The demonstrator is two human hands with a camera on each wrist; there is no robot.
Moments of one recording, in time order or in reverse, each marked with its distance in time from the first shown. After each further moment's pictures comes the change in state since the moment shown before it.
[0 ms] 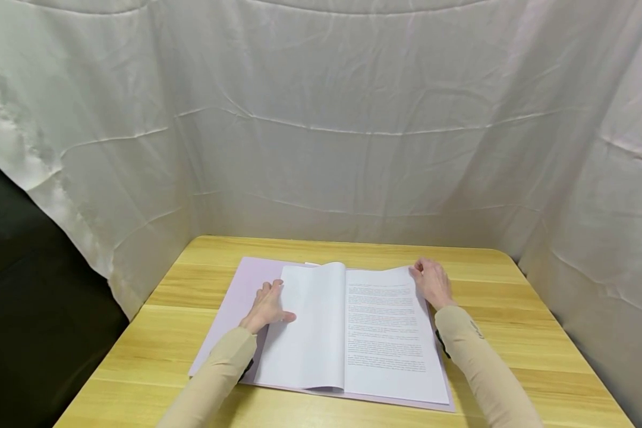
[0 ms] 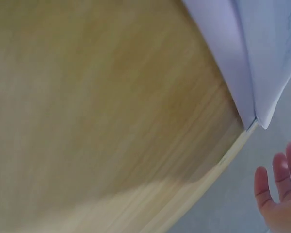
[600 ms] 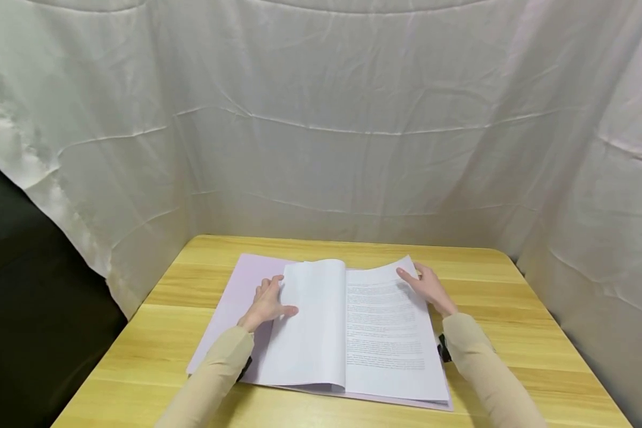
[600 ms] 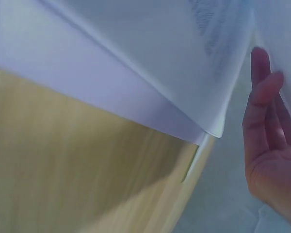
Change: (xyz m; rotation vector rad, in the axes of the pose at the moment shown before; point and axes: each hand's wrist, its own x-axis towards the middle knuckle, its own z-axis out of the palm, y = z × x) left_hand 0.000 0.000 -0.004 -0.156 0.006 0.057; right_hand -0.015 -0.014 -0.013 0.390 -0.314 0.049
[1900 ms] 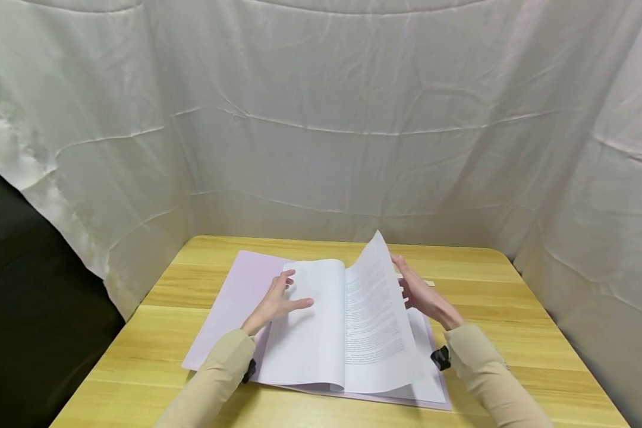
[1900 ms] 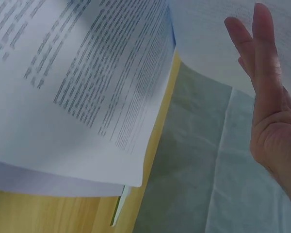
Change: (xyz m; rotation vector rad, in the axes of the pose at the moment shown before) left_hand -0.007 0.031 0.000 -0.264 -0.048 0.043; right_hand -0.039 -0.057 -0.002 0.494 -0.464 -0.095
